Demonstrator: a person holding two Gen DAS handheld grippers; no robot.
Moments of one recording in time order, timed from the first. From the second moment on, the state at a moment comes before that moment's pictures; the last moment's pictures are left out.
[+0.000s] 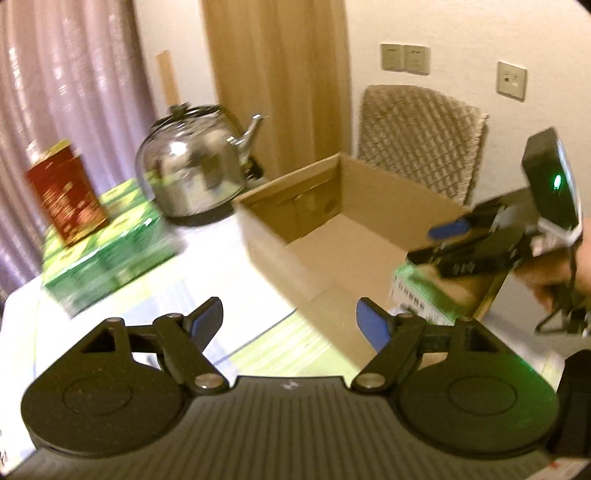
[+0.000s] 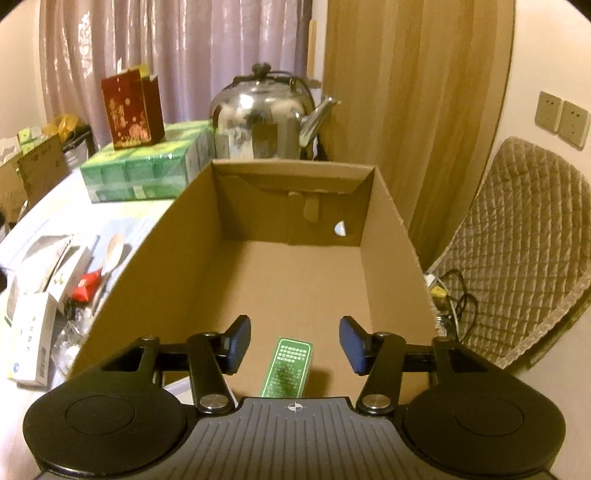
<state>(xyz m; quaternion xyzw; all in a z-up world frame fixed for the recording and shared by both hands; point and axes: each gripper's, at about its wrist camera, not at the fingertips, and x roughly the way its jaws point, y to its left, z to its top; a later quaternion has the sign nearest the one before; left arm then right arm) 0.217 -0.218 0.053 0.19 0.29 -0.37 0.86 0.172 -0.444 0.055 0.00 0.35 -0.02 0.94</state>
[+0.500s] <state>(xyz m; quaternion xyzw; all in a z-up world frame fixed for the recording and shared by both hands) 0.155 -0.108 0.030 0.12 0.34 -0.26 0.90 0.096 -0.369 0.110 0.01 0.27 0.01 0.96</state>
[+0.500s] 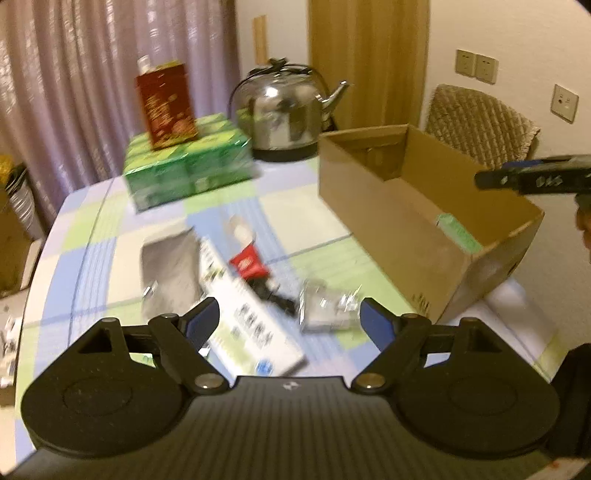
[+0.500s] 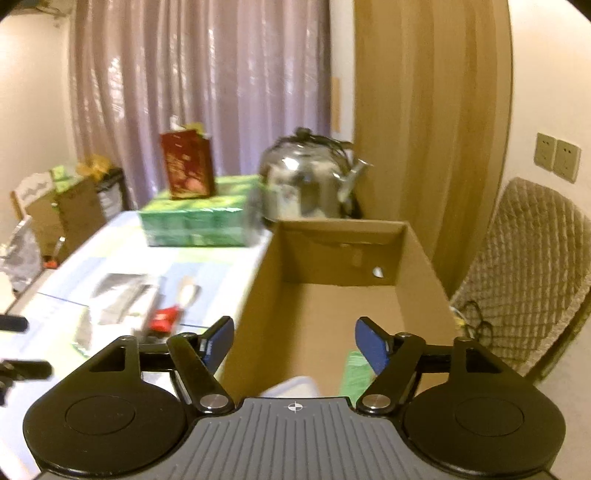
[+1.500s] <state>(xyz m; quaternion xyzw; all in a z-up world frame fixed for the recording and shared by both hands) 0.110 -0.007 -0.008 0.09 0.37 -0.17 0.91 0.087 -0.230 0.030 -0.11 0.35 0.14 0.92</state>
